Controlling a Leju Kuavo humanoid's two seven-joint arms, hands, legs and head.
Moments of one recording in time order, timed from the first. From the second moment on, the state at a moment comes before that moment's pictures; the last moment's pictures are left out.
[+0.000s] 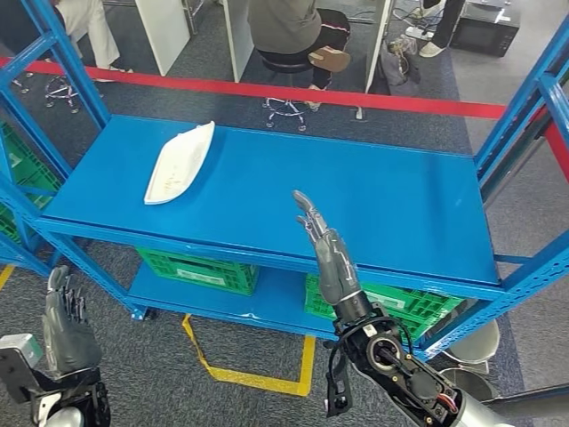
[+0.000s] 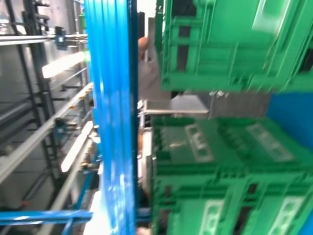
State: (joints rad) left arm -0.09 0.14 -0.37 -1.48 0.29 0.40 -0.56; right arm -0.13 -0.21 0.66 -1.83 -0.01 -0.42 -0.22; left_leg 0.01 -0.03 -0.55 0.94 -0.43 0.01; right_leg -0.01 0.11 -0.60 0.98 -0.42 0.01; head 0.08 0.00
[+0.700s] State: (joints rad) left arm -0.08 0.14 -0.37 -1.49 0.29 0.43 -0.55; right arm -0.11 -0.20 0.71 -1.81 0.03 -0.43 -0.21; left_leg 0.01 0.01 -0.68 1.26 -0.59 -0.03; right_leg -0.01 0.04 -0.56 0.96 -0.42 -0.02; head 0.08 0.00
